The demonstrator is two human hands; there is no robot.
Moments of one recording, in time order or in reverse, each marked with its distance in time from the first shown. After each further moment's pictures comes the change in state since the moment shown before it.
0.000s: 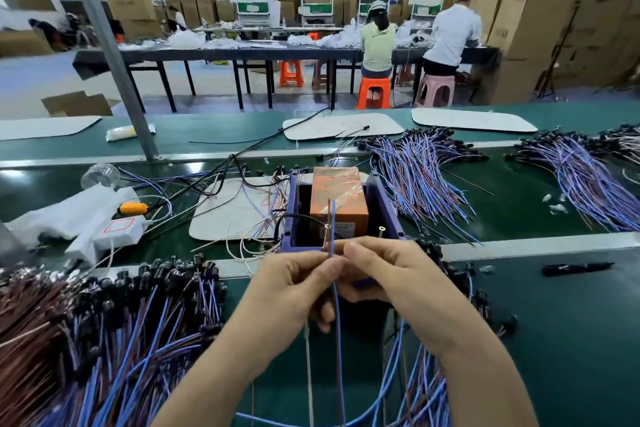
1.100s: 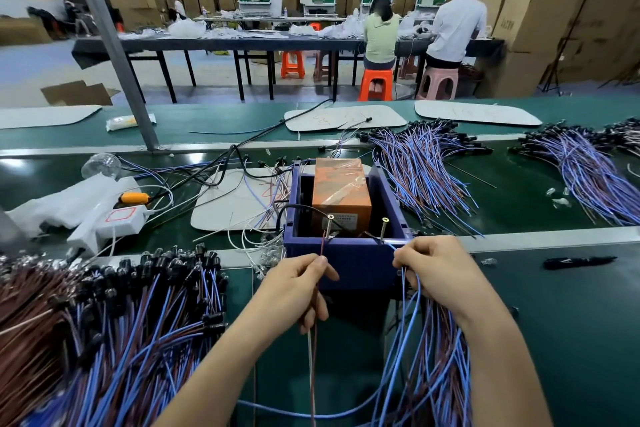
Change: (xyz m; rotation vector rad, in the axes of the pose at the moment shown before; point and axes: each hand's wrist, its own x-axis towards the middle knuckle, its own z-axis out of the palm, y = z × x) left_hand 0.027 -0.056 -0.016 0.218 0.031 -0.272; right_hand 0.017 0.042 -0.049 -0.425 0.394 0.221
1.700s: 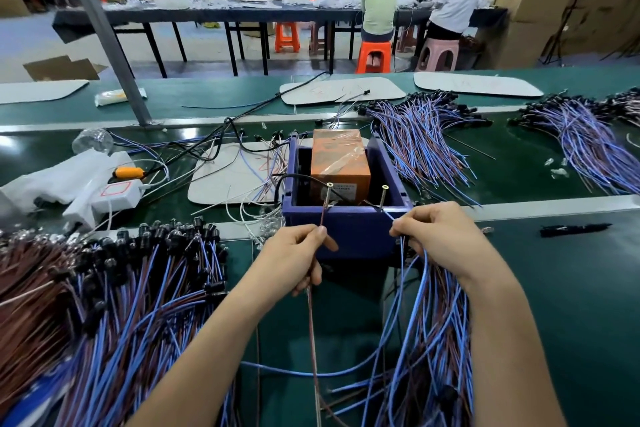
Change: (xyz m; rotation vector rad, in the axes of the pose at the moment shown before) left_hand 0.004 -0.005 0.000 0.048 0.032 0.003; right_hand 0.002 0.006 -0.004 0.006 -0.027 -0.031
